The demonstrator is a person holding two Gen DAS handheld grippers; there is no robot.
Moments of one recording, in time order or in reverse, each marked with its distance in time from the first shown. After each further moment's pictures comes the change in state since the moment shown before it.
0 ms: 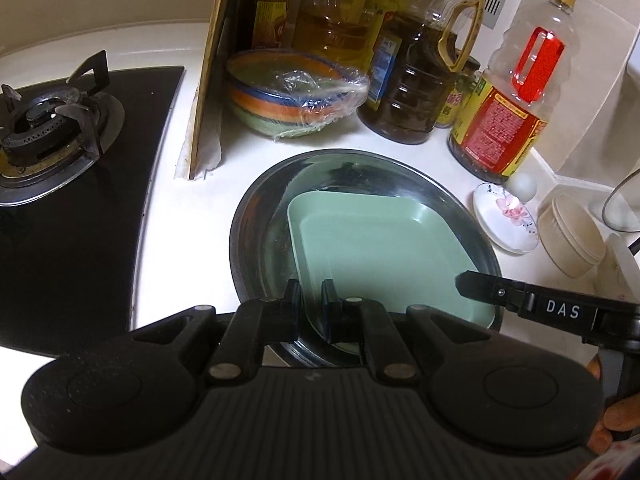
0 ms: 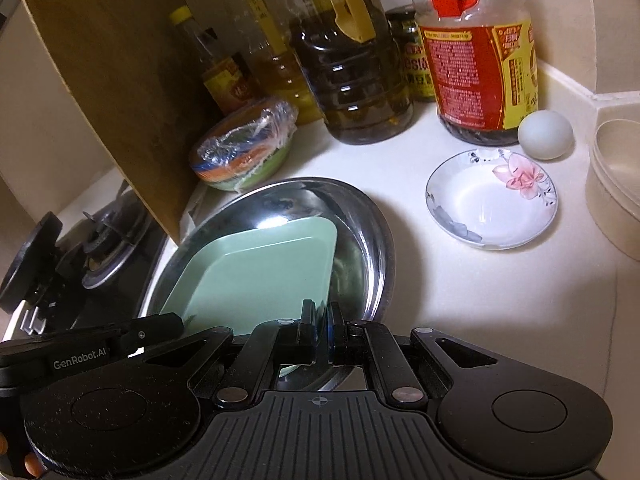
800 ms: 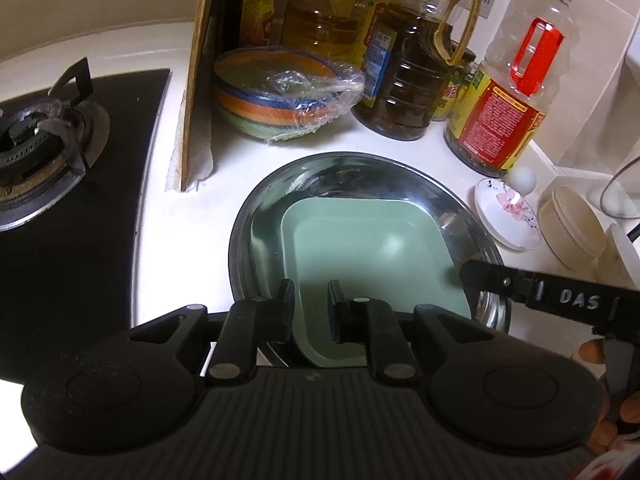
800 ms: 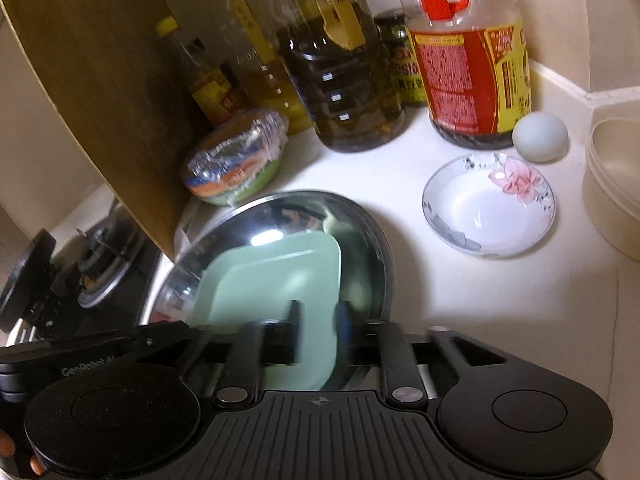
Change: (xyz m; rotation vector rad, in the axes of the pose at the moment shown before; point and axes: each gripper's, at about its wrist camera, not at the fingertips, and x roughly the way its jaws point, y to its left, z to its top) left arm 0.008 0.003 0.013 0.052 0.024 -0.019; right arm -0.001 0.003 0.004 0.038 -0.039 -0.015
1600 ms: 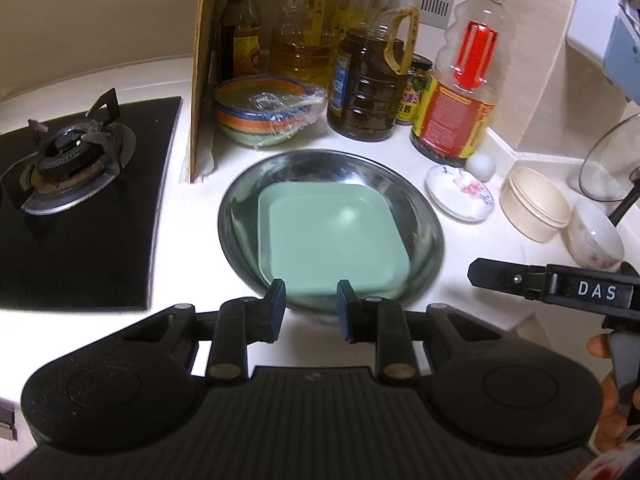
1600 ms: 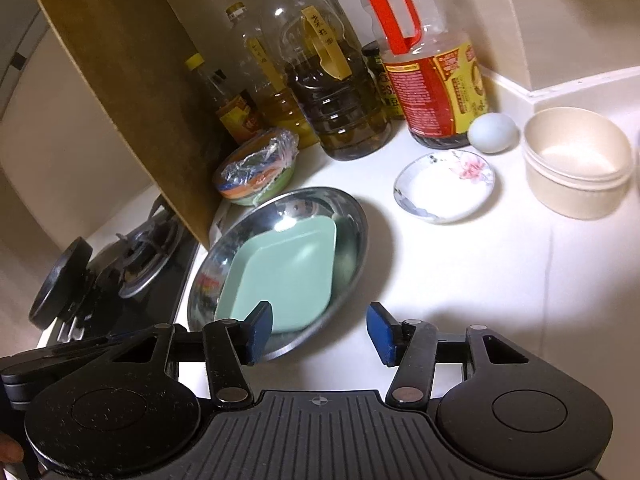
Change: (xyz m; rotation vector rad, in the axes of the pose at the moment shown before) left arm -0.080 -0.053 -0.054 0.030 -0.079 0.062; right arm -0.088 -0.015 -0.038 0.028 -0.042 0.066
